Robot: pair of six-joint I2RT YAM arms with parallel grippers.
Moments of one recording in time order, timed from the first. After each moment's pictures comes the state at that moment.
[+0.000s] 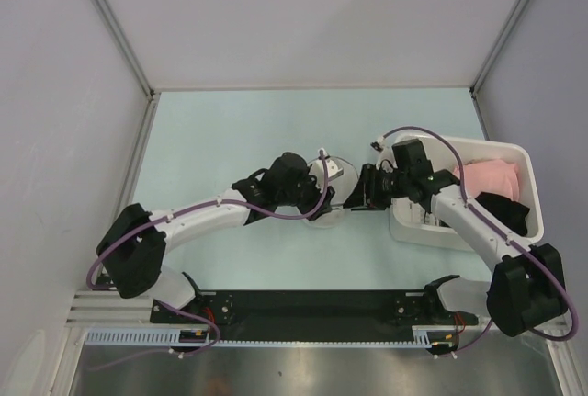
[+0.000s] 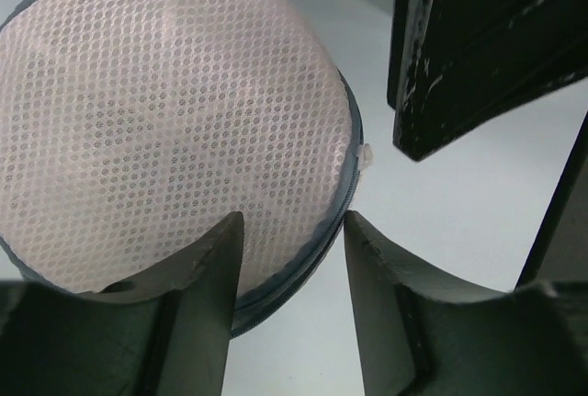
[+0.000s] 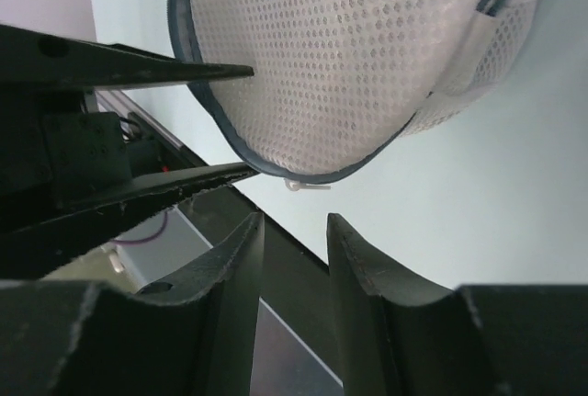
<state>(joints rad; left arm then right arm) -0.87 1.49 0.97 -0.09 0.24 0.06 0.36 1.24 0.88 -0.50 -0.62 0.52</state>
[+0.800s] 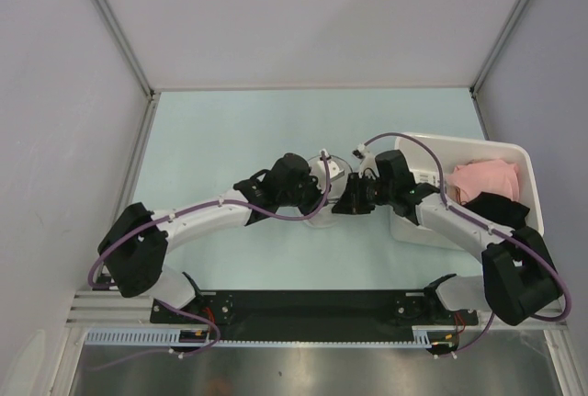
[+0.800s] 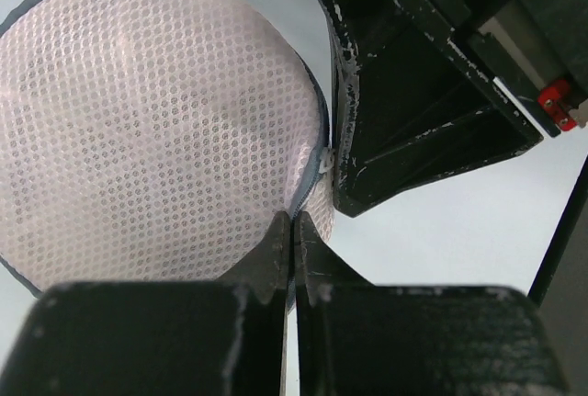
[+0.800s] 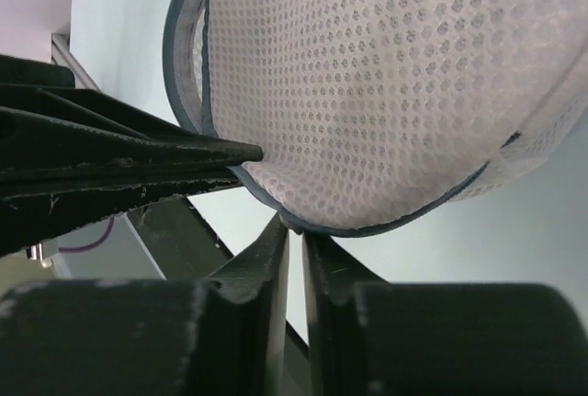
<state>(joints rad) -0.88 1.50 0.97 -0.08 0.21 0.08 0.48 1.31 0.73 -0.13 -0.58 0.48</state>
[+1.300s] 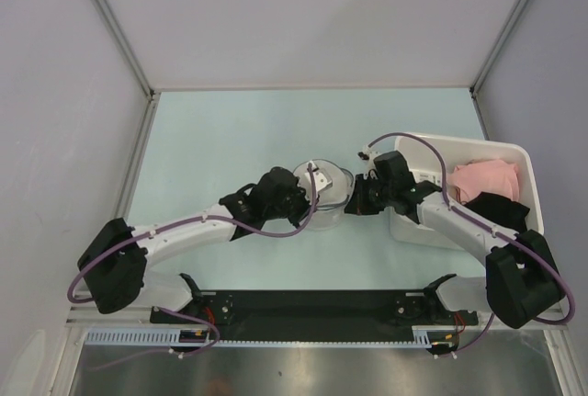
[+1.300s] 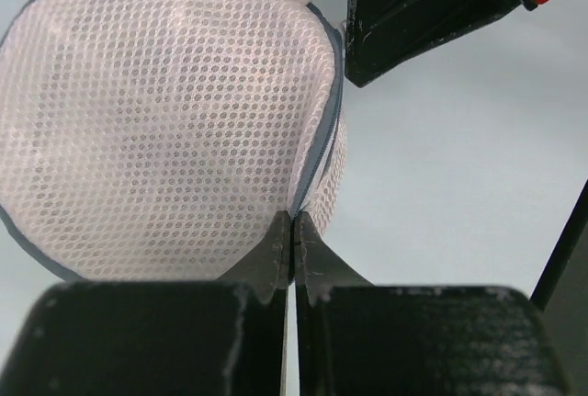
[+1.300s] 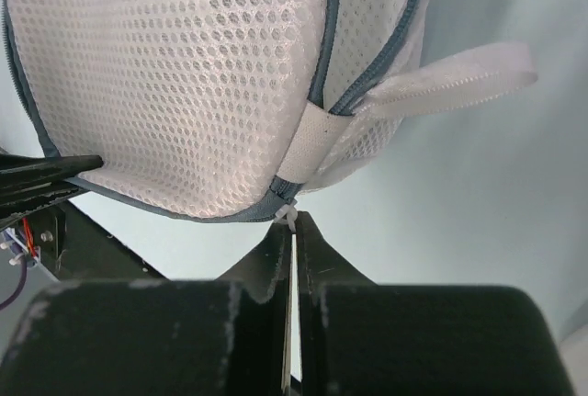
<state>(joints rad) -0.90 1.37 0.82 -0.05 0.13 0.09 0.49 1.29 0.75 -0.30 -0.32 0.43</state>
